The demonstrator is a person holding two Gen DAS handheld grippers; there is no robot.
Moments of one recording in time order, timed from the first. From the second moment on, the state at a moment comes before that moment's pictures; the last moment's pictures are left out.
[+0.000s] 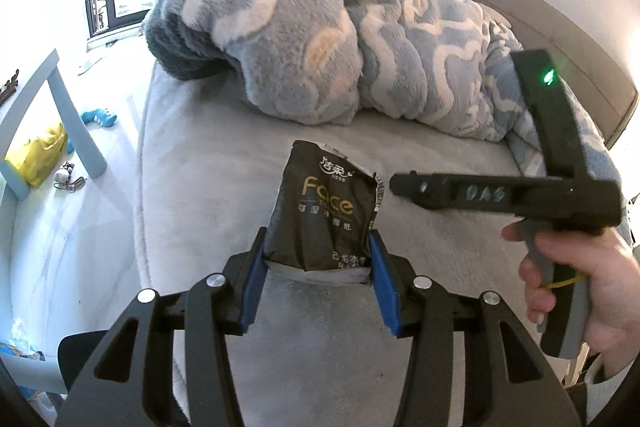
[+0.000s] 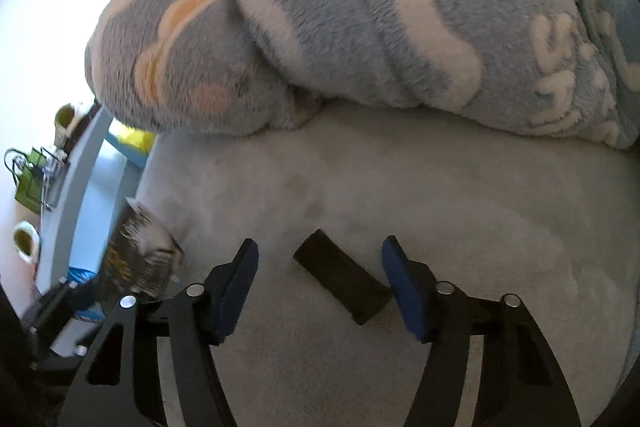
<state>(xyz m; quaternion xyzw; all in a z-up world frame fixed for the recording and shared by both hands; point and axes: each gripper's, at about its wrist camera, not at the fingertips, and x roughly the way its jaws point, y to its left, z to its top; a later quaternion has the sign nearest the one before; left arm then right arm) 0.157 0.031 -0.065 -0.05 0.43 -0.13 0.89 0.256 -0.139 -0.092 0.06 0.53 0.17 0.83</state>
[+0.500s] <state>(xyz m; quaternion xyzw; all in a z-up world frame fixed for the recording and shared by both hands) 0.134 0.055 -0.044 -0.08 0.41 -0.13 0.90 0.235 -0.113 -0.095 -0.05 0.50 0.15 0.85</state>
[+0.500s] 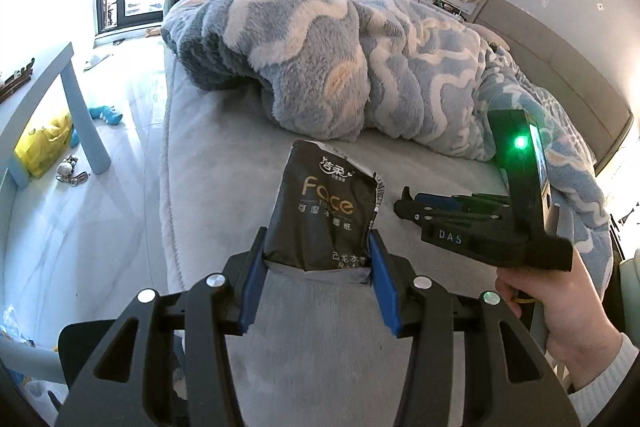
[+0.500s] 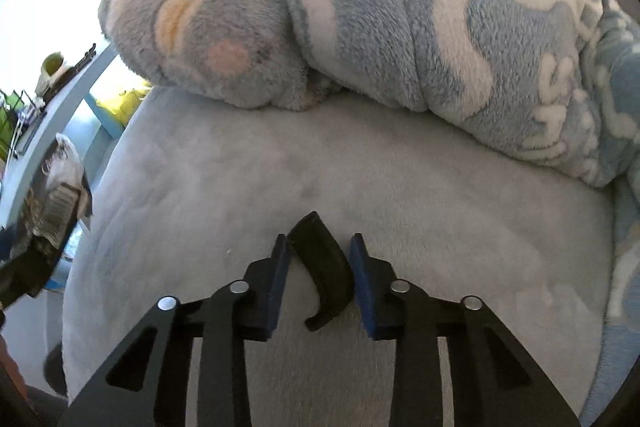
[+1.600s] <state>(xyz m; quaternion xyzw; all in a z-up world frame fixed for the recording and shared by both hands) 0.055 0.112 -0.038 -0.09 0.40 -0.07 0.91 0.143 -0.077 -0.045 -0.04 0.42 0.23 0.88</state>
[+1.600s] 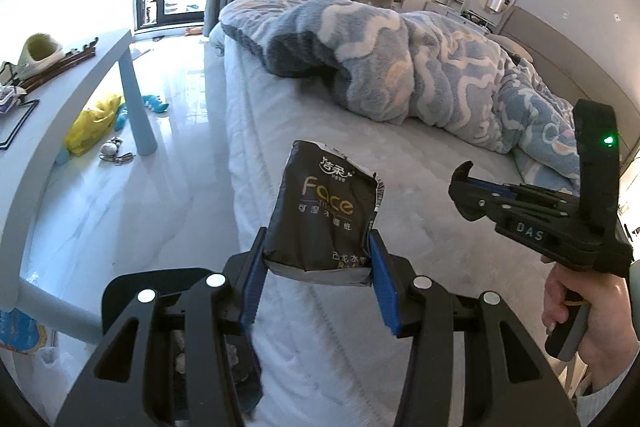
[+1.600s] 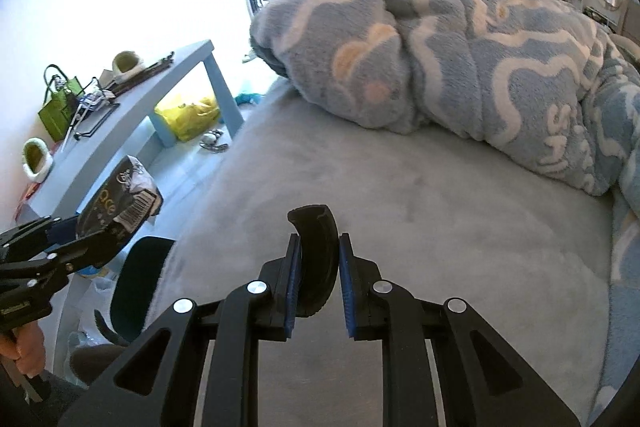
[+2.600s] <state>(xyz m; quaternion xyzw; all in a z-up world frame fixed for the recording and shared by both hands) 0.025 0.238 -0.098 -0.11 0.48 0.02 0.87 0.108 0.067 -0.037 -0.05 0.40 0.35 0.84</state>
